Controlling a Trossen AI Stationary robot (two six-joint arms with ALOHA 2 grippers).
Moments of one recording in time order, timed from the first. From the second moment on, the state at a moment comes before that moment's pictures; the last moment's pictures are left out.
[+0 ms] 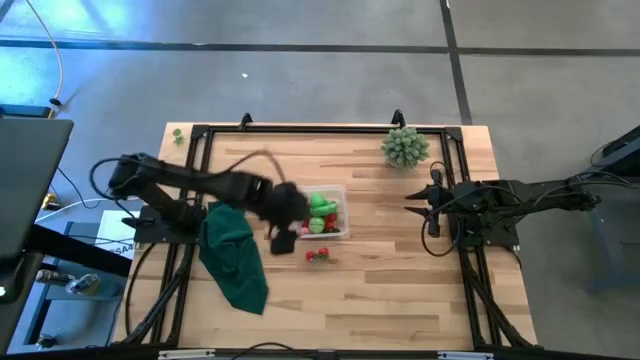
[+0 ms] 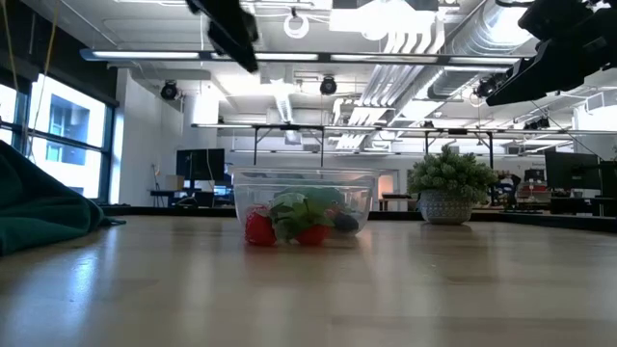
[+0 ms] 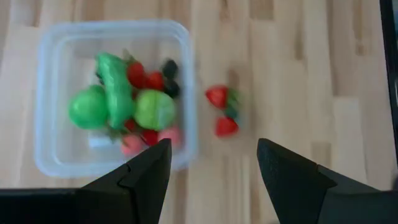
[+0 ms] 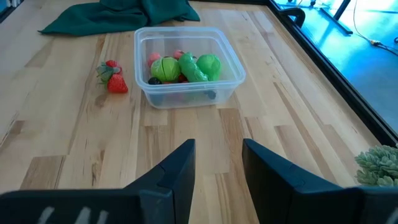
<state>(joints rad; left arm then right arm) -0.03 1.55 1.38 -0.88 -0.02 -0.17 0.12 0.41 0.42 -0.51 0.28 0.03</state>
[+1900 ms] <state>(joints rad) -0.23 1.78 0.74 0.27 -0.28 -0.26 0.12 0.41 0.42 -0.51 0.28 0.03</state>
